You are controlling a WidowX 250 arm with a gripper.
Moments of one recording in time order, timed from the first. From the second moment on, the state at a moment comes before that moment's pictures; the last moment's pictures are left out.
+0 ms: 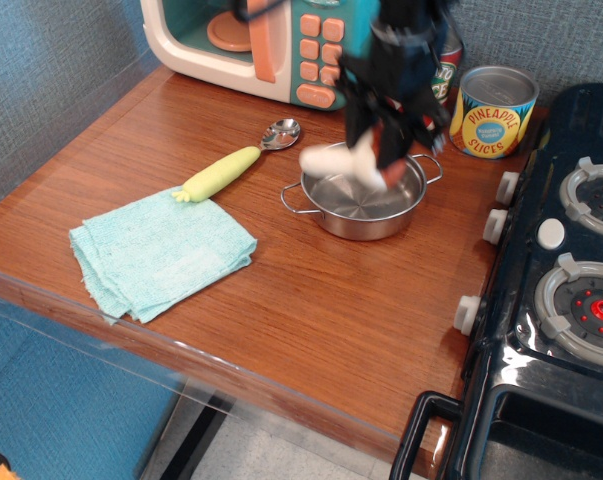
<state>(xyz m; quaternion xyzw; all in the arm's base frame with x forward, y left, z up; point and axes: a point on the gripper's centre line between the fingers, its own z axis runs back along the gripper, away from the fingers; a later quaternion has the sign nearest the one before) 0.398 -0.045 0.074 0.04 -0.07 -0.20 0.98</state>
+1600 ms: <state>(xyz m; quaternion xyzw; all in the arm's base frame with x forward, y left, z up) 0.268 -0.055 0.073 0.04 -0.03 -0.21 0.98</state>
